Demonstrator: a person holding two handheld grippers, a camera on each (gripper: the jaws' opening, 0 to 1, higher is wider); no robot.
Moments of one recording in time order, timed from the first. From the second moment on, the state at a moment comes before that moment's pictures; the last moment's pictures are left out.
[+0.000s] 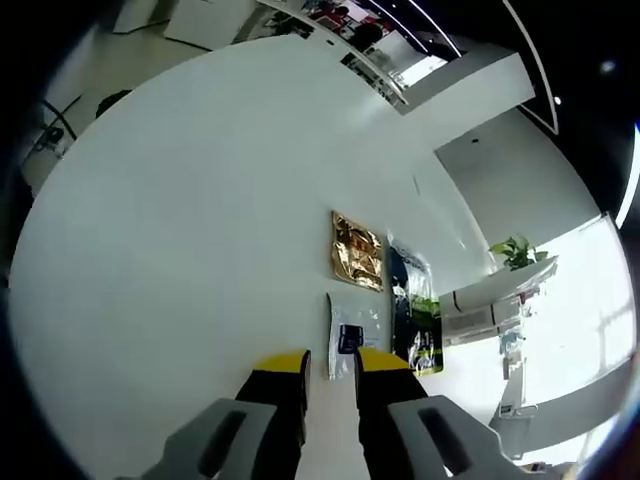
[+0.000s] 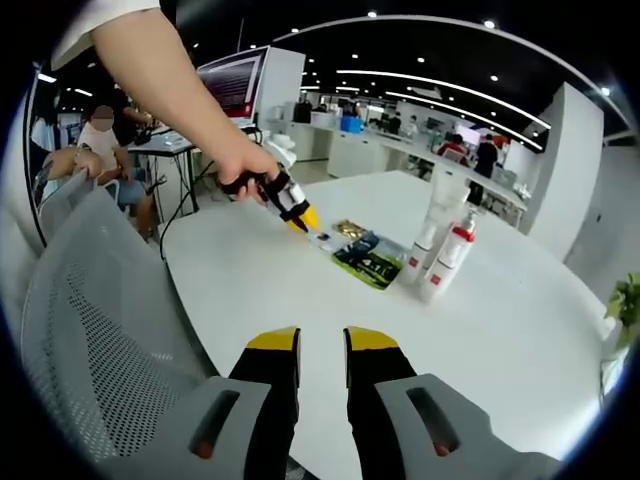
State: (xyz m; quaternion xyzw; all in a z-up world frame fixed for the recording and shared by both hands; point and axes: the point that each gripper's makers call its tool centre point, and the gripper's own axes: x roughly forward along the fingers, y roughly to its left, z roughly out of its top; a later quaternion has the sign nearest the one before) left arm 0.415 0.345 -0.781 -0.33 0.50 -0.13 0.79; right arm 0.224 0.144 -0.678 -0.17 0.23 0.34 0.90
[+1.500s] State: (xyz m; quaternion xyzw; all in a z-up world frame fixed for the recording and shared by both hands) left arm 0.243 0.325 -0.589 -0.10 0.11 -0.29 0.95; right arm 0.222 0.159 -0.594 0.03 0.07 0.38 0.92
